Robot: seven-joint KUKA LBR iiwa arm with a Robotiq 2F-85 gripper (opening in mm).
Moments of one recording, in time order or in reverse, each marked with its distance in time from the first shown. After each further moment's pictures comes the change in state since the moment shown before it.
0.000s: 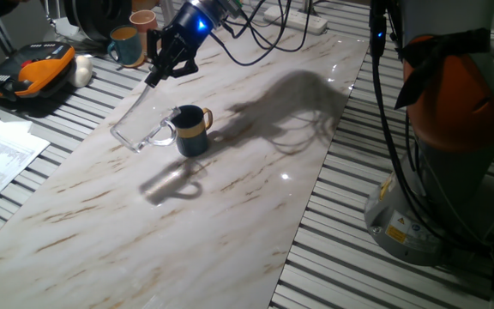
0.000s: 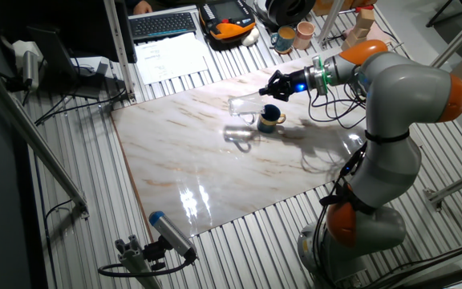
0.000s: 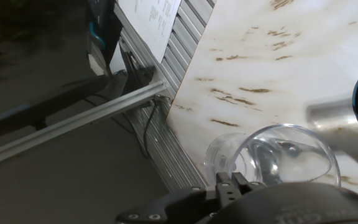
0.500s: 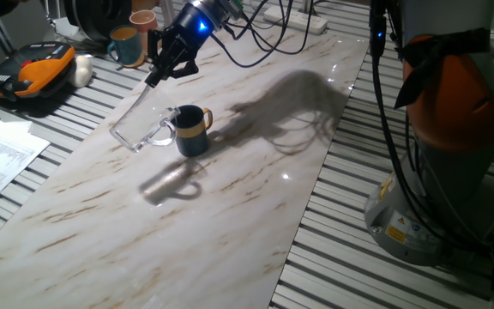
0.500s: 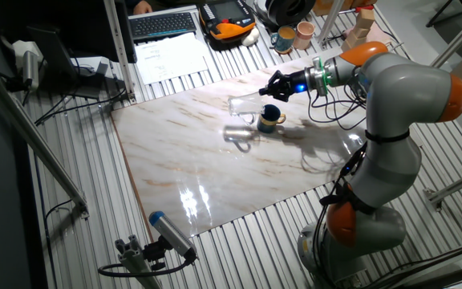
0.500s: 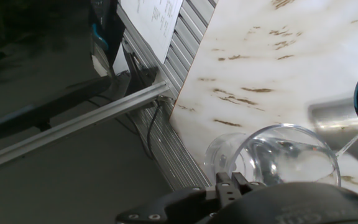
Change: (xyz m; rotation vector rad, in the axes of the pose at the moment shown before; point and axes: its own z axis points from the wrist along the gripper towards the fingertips) arm 0.000 0.000 -0.001 -0.019 0.000 0.006
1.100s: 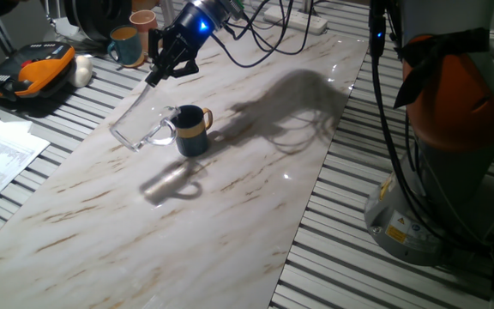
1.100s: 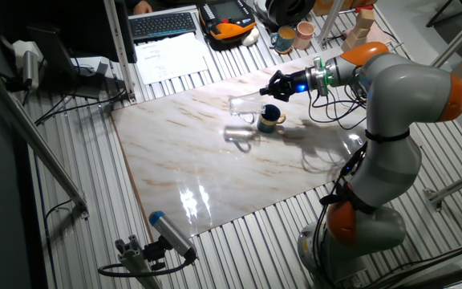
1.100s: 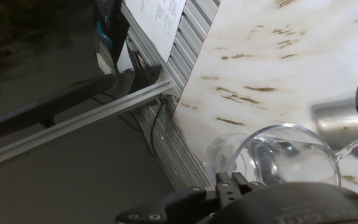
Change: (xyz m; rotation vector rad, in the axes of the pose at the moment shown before) arm 0.001 0.001 -0.002 0.006 0.009 -0.015
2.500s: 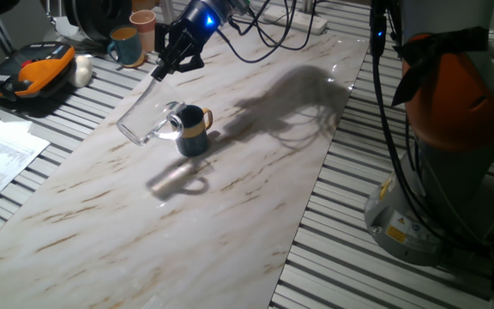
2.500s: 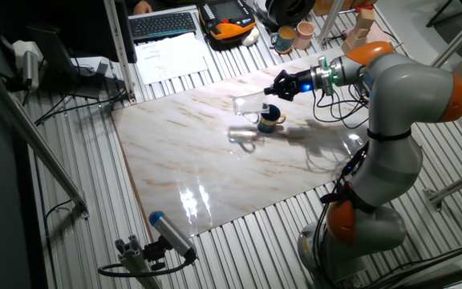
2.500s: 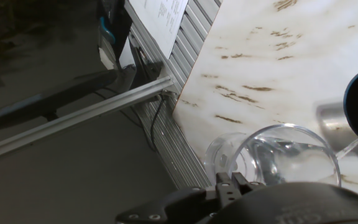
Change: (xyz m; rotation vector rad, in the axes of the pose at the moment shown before) arm -0.001 -0.004 -0.017 -0.015 0.013 -0.022
